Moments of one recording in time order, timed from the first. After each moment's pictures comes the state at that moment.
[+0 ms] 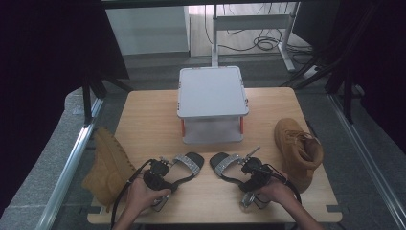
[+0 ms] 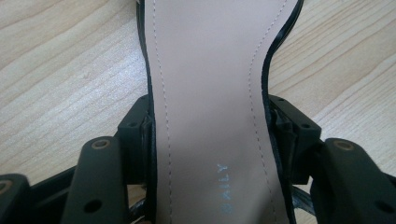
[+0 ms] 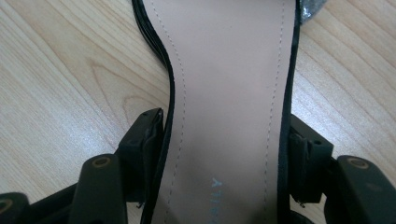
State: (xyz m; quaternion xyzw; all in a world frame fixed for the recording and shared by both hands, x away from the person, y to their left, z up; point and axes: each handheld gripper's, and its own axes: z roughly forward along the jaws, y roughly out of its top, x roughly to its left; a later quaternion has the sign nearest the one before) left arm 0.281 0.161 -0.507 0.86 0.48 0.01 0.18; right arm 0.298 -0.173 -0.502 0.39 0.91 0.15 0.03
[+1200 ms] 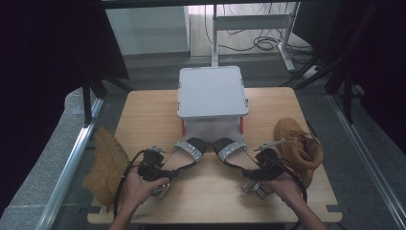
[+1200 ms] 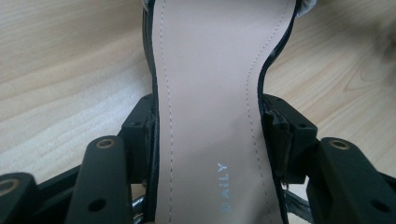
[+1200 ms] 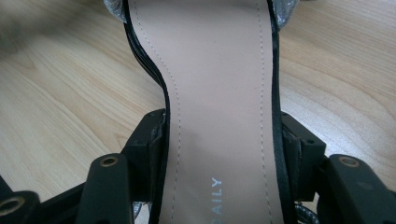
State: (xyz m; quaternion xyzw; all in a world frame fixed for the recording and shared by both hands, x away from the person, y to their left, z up) left arm 0.292 0.170 -0.471 0.81 0.50 0.02 0.30; right arm 0.301 -0.203 -0.471 0.47 0.83 0.30 0.04
